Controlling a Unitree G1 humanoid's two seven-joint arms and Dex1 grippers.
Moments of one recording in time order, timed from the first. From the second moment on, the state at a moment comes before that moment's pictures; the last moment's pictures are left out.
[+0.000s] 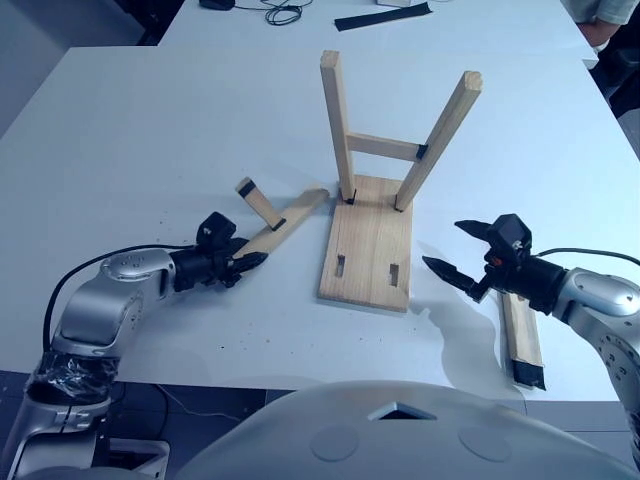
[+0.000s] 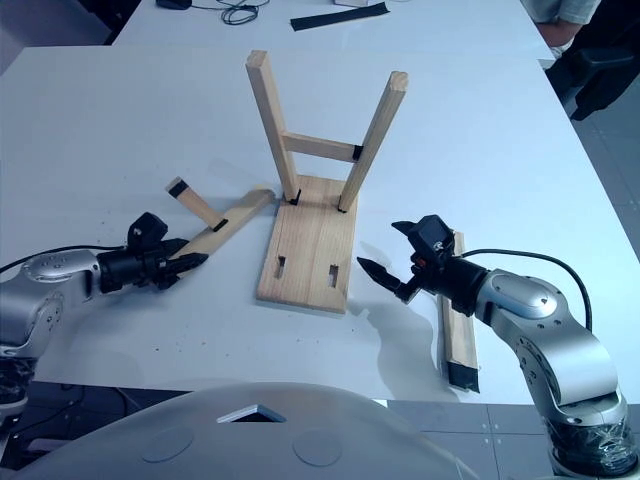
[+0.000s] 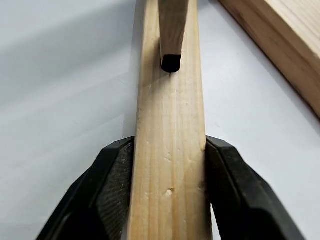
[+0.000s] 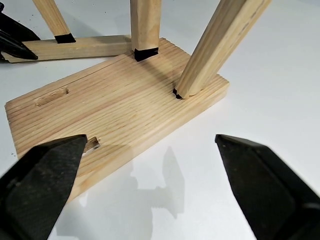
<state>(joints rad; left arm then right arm) 0.04 0.76 0.02 -0.23 -0.46 0.77 -0.72 0.29 -0.71 -0.11 -0.68 0.50 0.74 0.63</state>
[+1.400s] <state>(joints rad) -0.19 0.61 0.26 -0.64 -1.42 0.88 -0.73 -0.45 -0.88 -0.25 -0.41 1.71 1.02 0.58</state>
